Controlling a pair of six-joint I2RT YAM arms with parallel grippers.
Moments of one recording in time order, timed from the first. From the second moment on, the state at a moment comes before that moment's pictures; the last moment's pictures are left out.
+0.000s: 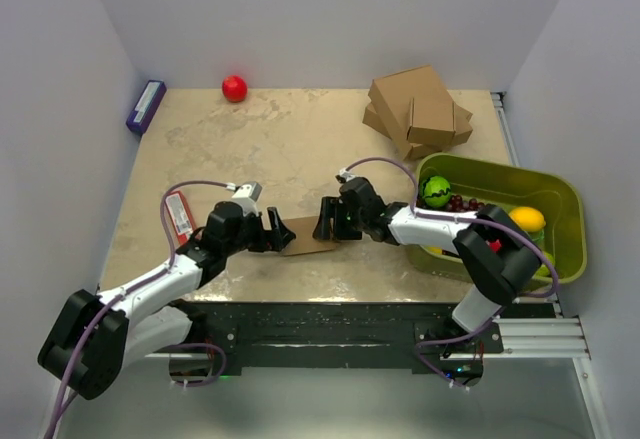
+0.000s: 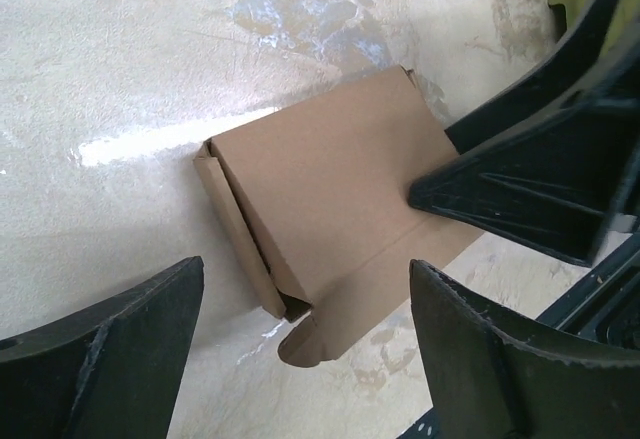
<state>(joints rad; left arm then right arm) -0.51 1.05 0.35 0.13 0.18 -0.56 0.76 1.63 0.85 -0.03 -0.10 0.71</state>
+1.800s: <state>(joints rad) -0.38 1.28 0.14 0.69 0.45 -0.85 0.59 1.68 0.67 0.36 -0.48 0.80</state>
